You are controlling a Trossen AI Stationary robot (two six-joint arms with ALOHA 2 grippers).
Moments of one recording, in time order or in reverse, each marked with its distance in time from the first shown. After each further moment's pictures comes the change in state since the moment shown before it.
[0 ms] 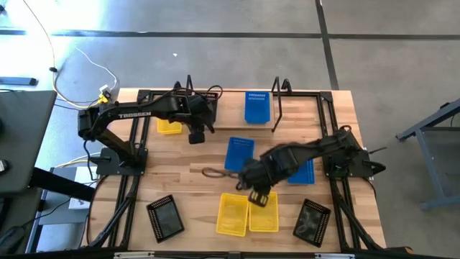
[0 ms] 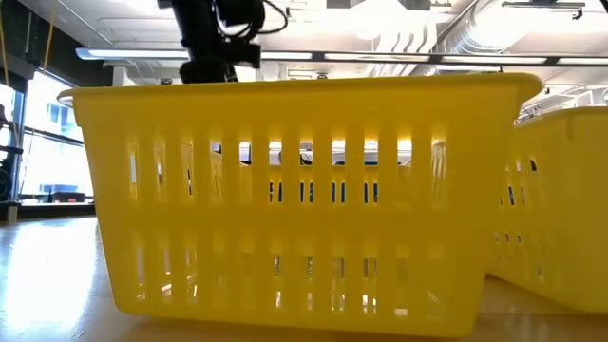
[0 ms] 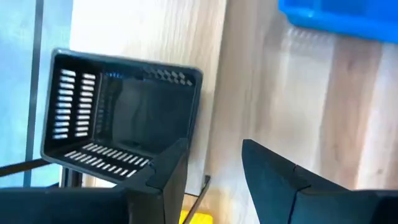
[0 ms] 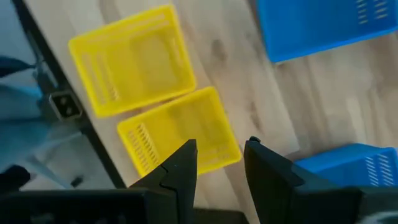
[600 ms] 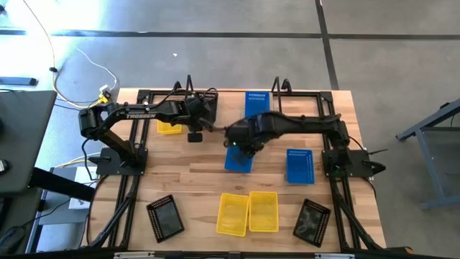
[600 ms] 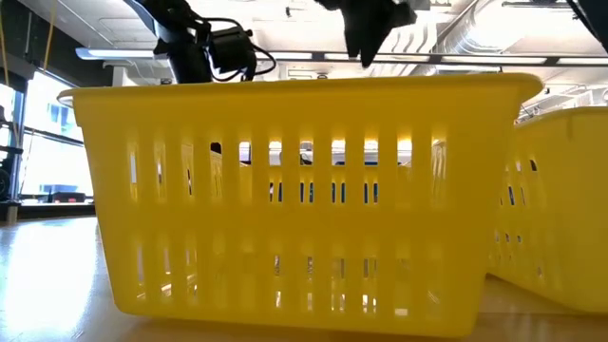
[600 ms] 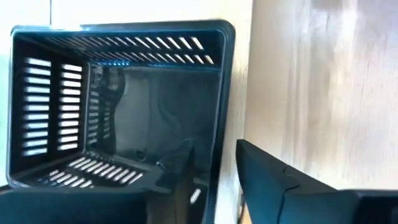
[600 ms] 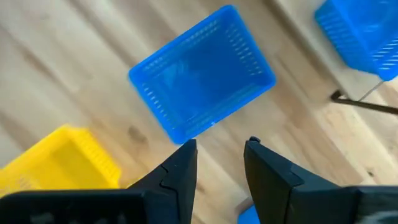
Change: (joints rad) left arm 0.108 0.015 -0.265 0.332 -0.009 0.197; right arm -0.294 0.046 0.011 0.003 0.124 0.011
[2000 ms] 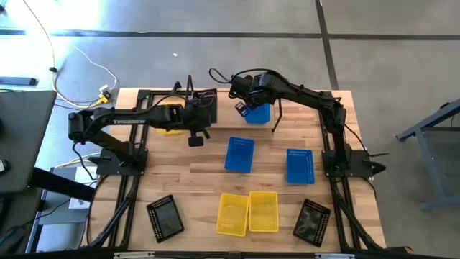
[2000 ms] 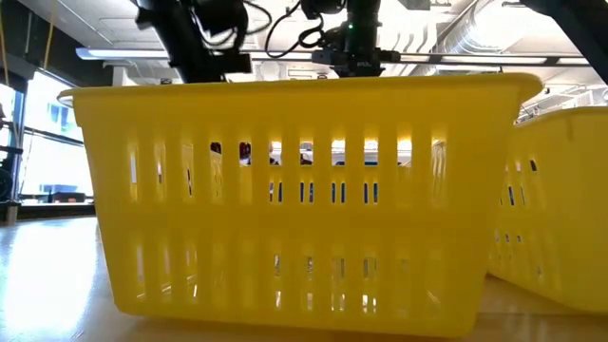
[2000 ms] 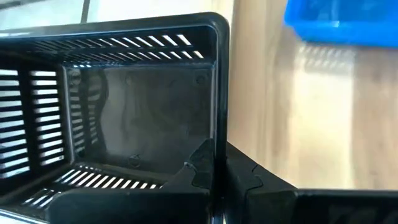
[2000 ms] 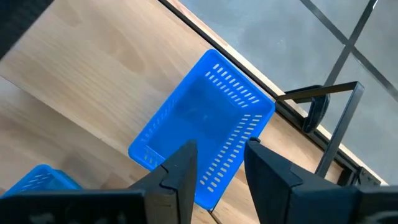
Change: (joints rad) left arm -0.115 -0.123 0.000 0.011 -0.054 -0.100; right arm -0.380 0.019 -0.018 0.109 0.333 -0.245
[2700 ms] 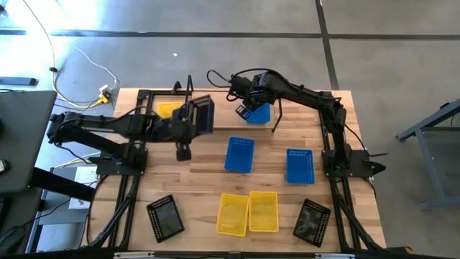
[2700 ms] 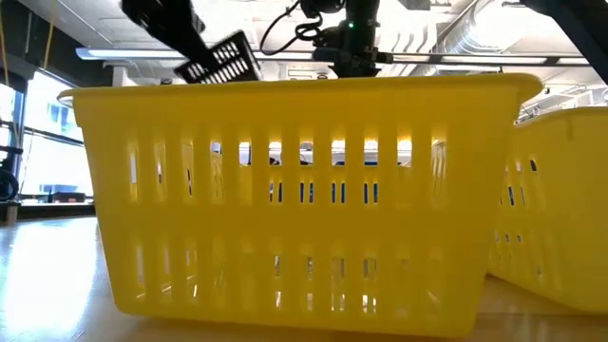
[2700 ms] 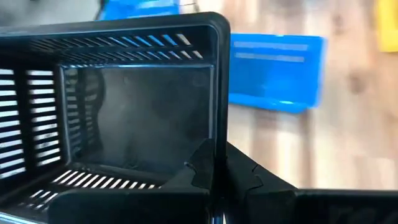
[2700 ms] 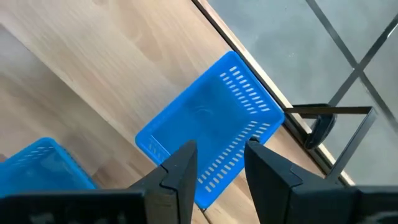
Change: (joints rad) left arm -0.284 -0.295 0.000 -0.101 -0.054 -0.245; right arm 0.000 0.000 0.000 0.020 -0.044 -0.162
